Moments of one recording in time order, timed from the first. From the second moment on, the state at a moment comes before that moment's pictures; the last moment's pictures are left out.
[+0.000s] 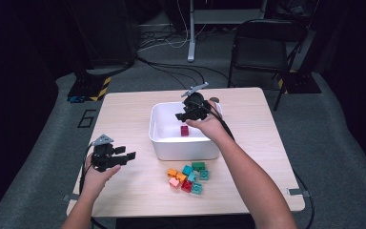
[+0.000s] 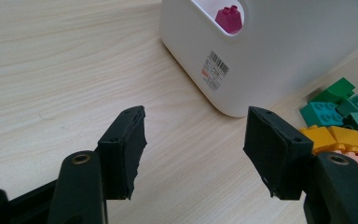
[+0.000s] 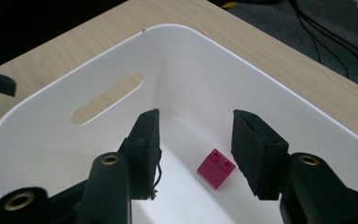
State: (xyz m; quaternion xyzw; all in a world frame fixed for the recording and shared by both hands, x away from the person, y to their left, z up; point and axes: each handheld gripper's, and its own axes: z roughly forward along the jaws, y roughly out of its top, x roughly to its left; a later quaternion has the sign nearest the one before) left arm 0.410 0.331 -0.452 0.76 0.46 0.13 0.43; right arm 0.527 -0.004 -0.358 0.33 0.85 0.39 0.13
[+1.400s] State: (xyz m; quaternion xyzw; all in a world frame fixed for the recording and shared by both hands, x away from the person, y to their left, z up) left arm 0.410 0.332 -0.454 0.76 0.47 0.13 0.43; right arm 0.387 -0.072 -0.406 0.29 0.84 0.43 0.14
